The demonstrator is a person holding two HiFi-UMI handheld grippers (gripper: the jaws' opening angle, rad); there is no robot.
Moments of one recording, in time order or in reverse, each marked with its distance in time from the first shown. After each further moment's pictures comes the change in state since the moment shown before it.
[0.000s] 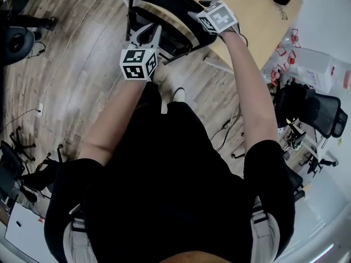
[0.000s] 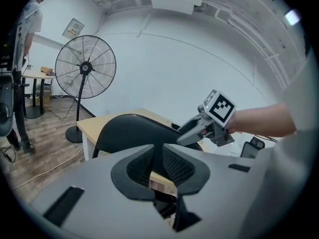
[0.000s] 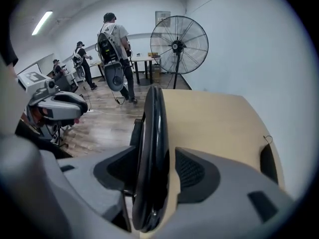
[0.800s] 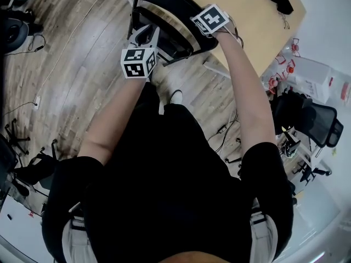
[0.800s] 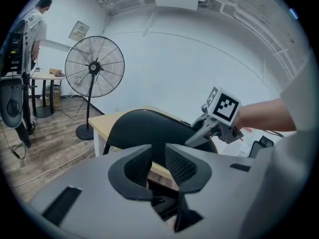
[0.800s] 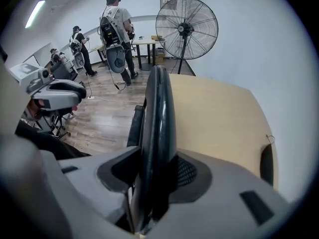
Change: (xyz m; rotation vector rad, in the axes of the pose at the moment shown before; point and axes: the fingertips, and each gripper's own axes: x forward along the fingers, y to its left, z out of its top) left arm -0.004 0.028 -0.015 -0.014 0.022 0.096; right arm 0.030 0.009 -0.017 -0.044 0.180 0.004
